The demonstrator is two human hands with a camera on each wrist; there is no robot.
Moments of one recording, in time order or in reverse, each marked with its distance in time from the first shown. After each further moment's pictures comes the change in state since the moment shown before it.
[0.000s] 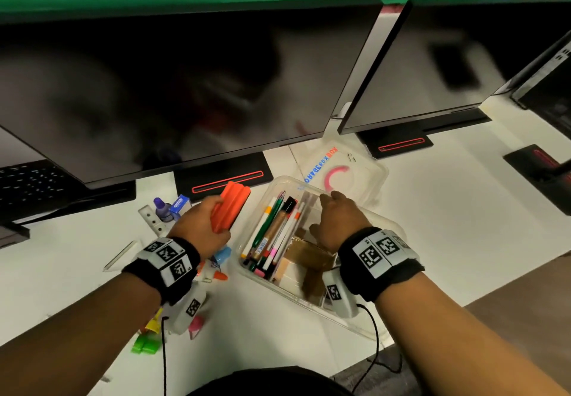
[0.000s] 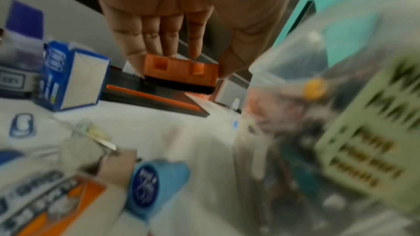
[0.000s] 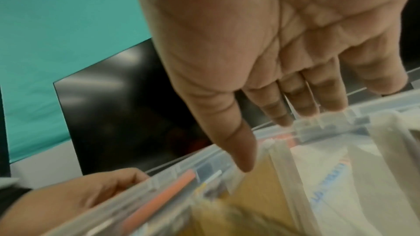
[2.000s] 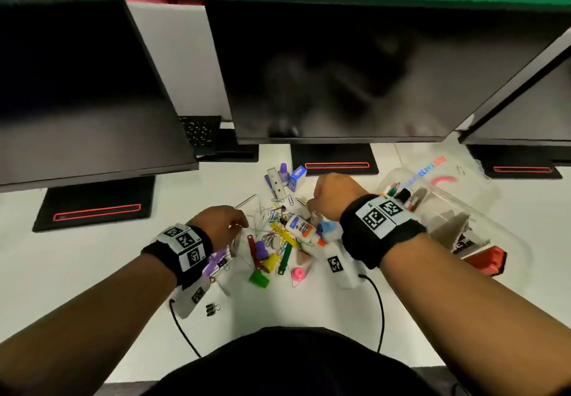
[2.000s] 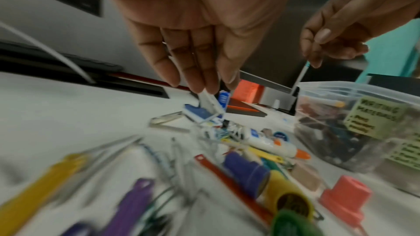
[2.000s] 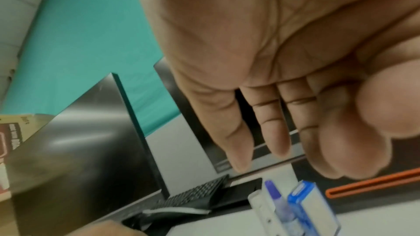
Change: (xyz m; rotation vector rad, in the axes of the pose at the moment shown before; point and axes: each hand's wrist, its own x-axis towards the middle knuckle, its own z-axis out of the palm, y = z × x) left_hand -0.099 -0.158 -0.063 0.185 -0.068 -0.019; right_hand -0.012 -0.189 0.039 -0.078 -0.123 -0.310
